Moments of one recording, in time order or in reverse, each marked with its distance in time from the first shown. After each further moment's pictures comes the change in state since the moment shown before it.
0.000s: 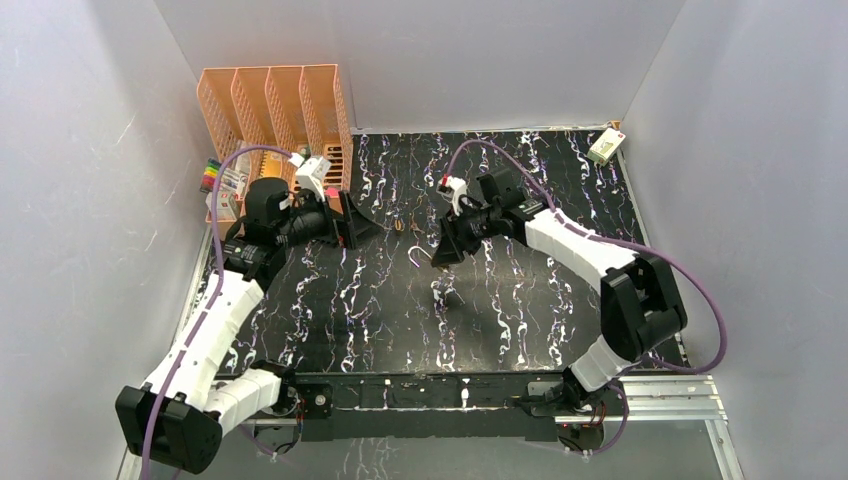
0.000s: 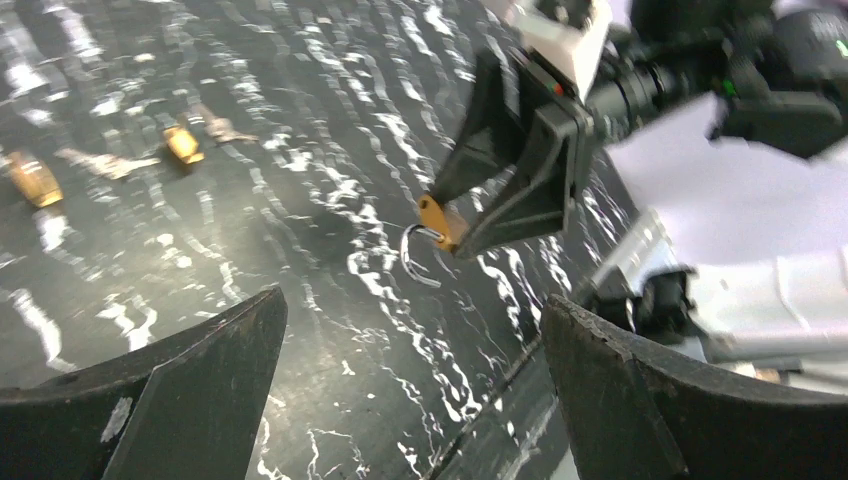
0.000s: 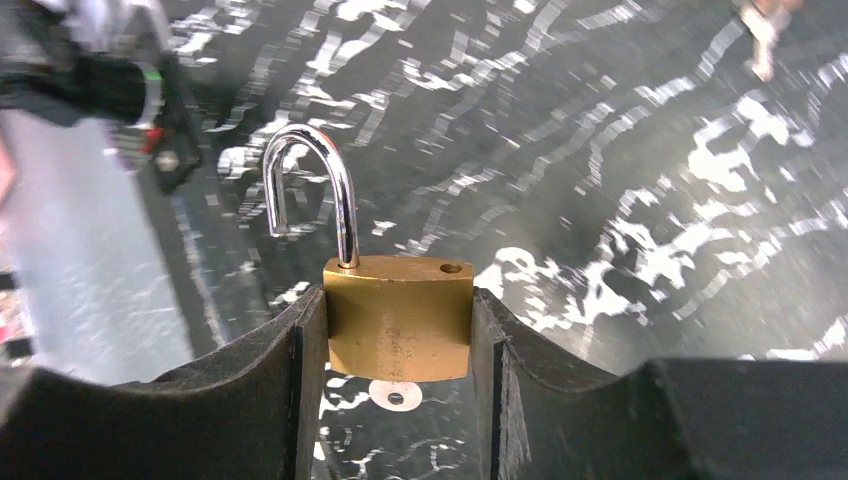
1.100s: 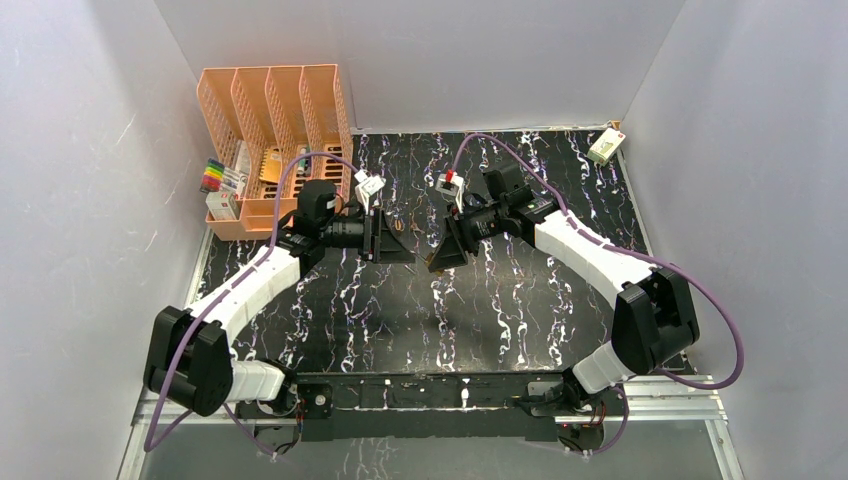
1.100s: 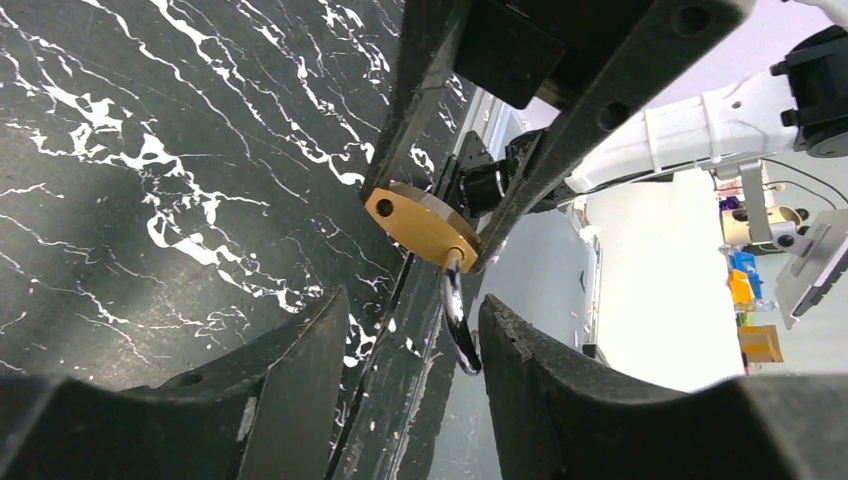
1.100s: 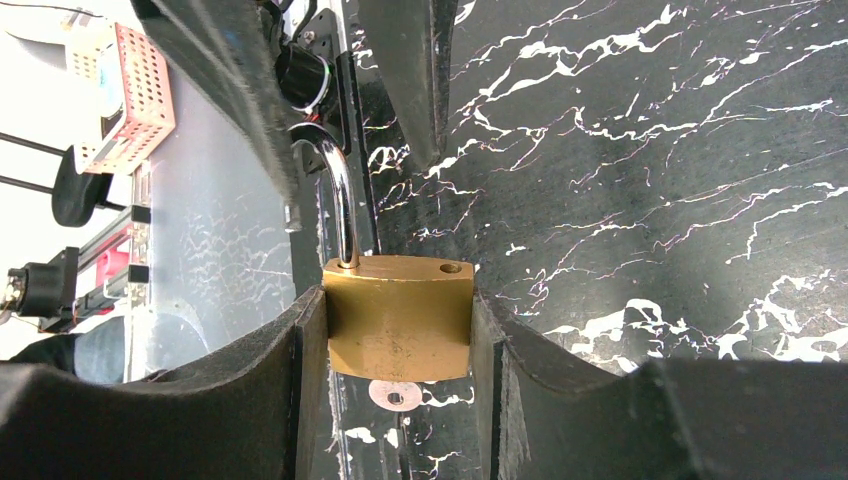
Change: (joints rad) left arm -0.127 0.266 -0.110 0.333 0.472 -0.096; right arm 0.005 -0.097 0.033 -0.025 -0.333 0.003
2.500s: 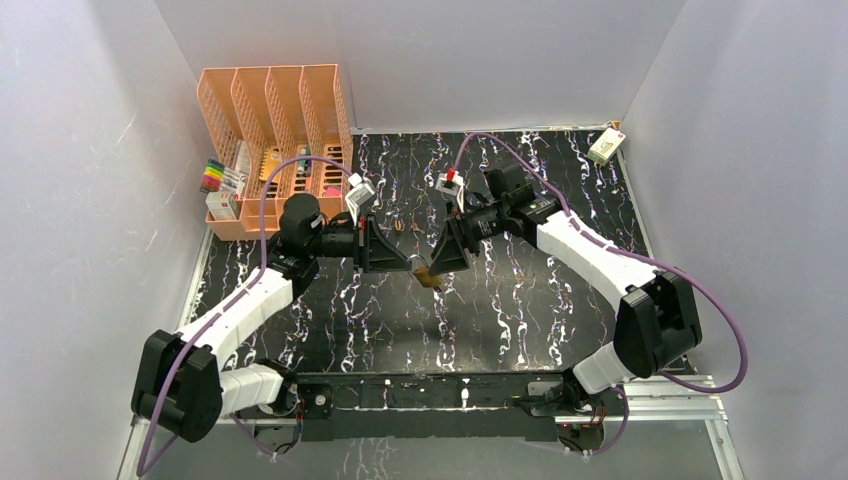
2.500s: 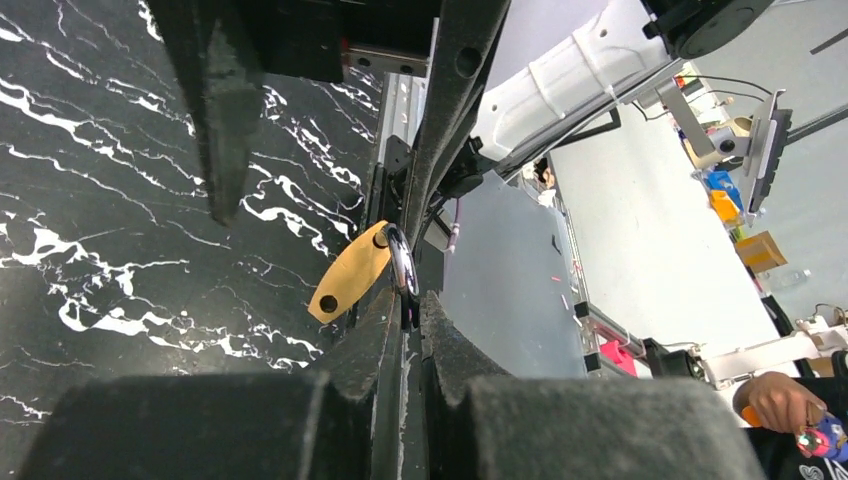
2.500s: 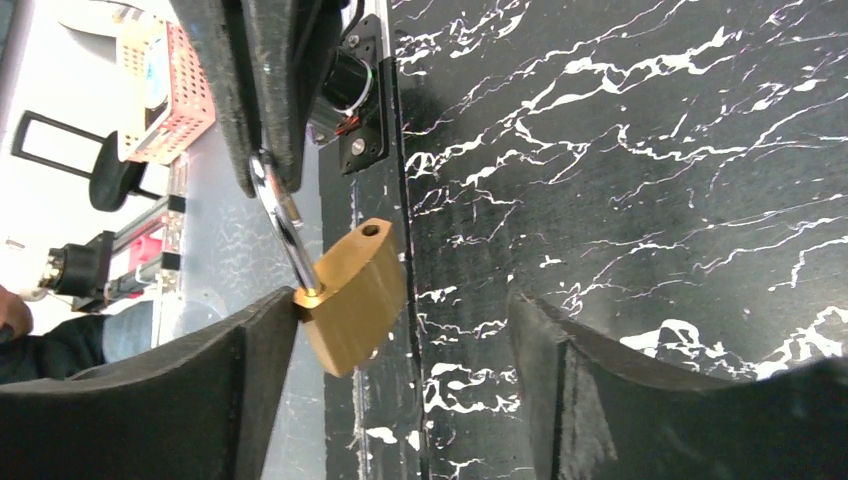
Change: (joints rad) left arm -0.013 -0.110 -0.152 0.395 0.168 -0.136; right arm 0.001 -0.017 0.003 -0.002 -0.071 0.006
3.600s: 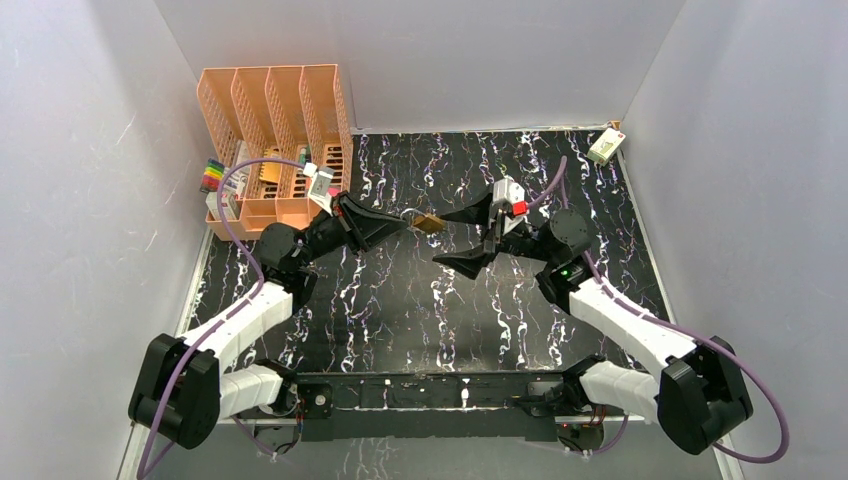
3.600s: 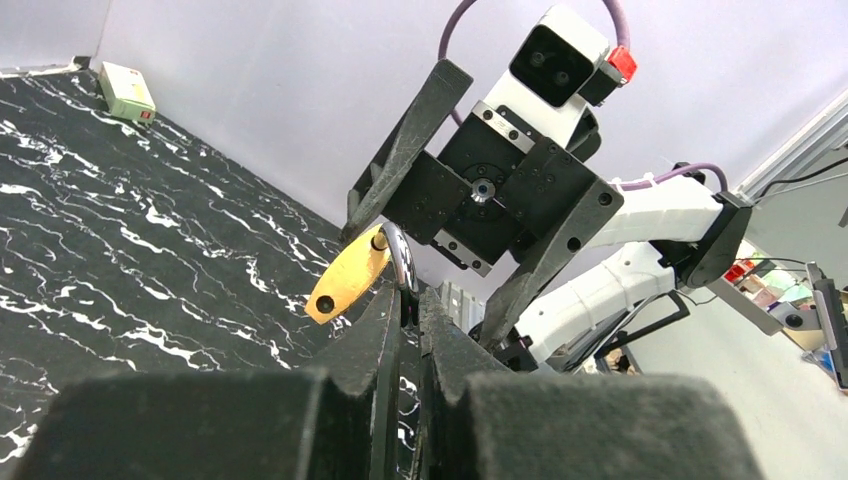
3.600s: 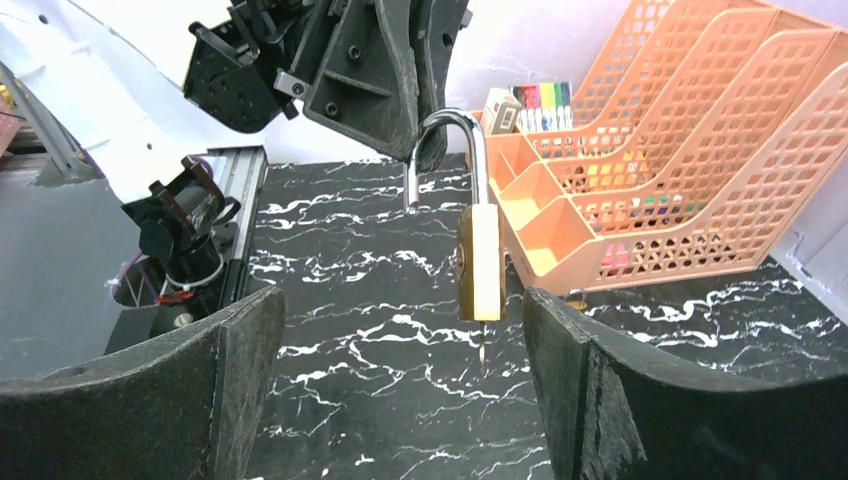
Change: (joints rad) left arm -0.005 -0.041 -0.148 0.682 -0.399 -0.288; right arm -0.001 -0.399 -0.521 1.151 0.217 0.215
